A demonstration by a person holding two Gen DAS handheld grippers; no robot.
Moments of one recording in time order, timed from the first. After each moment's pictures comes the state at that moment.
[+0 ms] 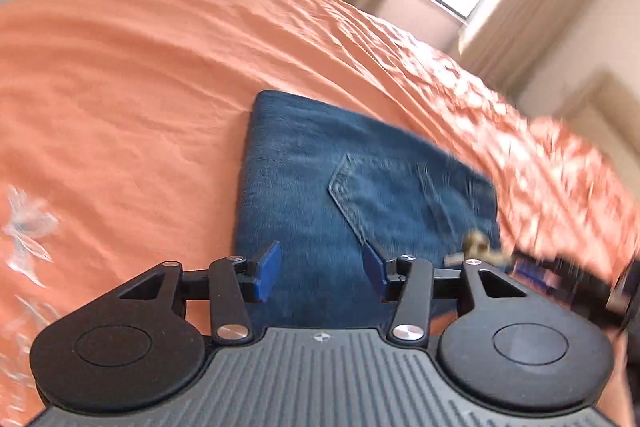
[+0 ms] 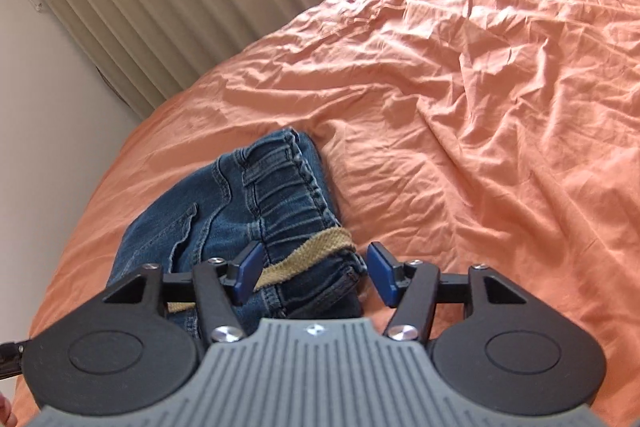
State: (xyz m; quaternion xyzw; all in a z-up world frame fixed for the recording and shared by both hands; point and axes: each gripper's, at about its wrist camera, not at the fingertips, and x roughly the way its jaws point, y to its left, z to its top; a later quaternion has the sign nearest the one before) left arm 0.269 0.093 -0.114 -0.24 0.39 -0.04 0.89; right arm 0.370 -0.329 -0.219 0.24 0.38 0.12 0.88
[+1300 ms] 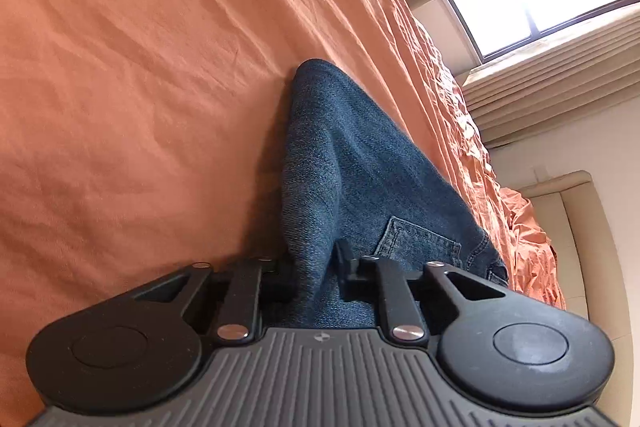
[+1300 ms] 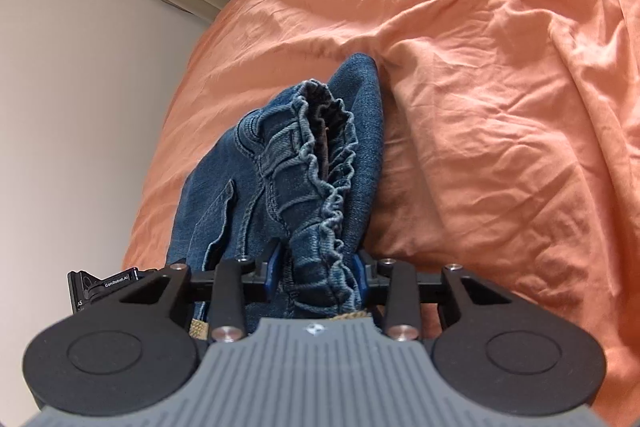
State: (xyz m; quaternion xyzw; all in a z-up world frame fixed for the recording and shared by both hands) left arm 0.363 0.152 -0.205 -0.42 0.41 -0.09 0.81; right arm 0.475 -0.325 -0.237 0.28 0.49 0.29 0.78
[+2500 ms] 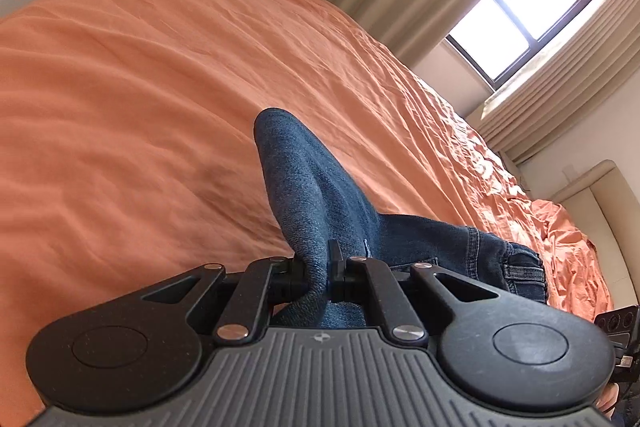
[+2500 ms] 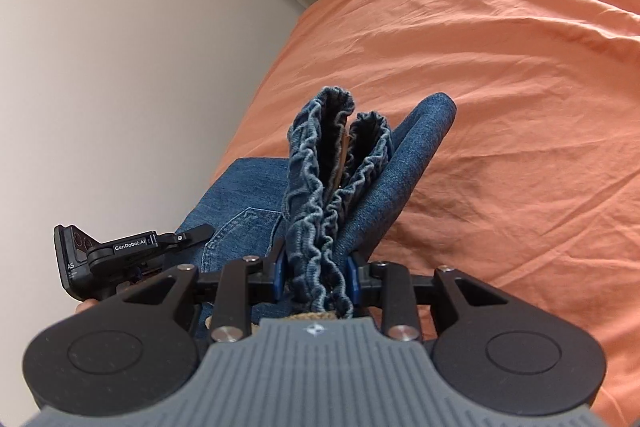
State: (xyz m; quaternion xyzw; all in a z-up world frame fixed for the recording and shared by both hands) left arm 0.296 0.286 -0.083 -0.30 0.37 -0.03 0.88; right arm 0.393 -0.098 -0.146 0.25 0.44 0.36 0.78
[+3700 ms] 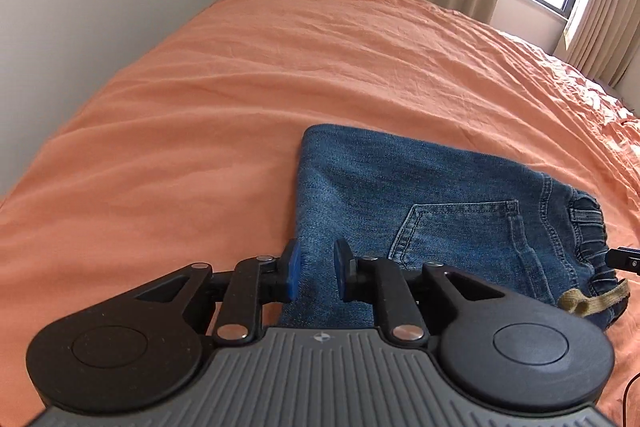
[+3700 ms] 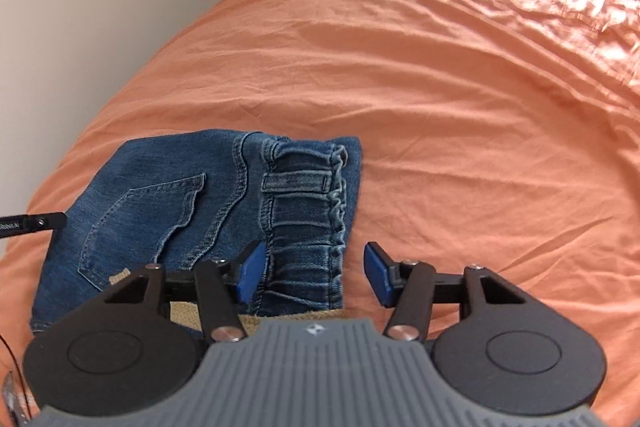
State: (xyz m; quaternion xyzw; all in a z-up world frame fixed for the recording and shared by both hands) left arm 0.270 0.309 -0.100 -0.10 0.41 0.08 0.90; right arm 0.375 -0.026 -0.173 0.02 0.40 0.21 0.89
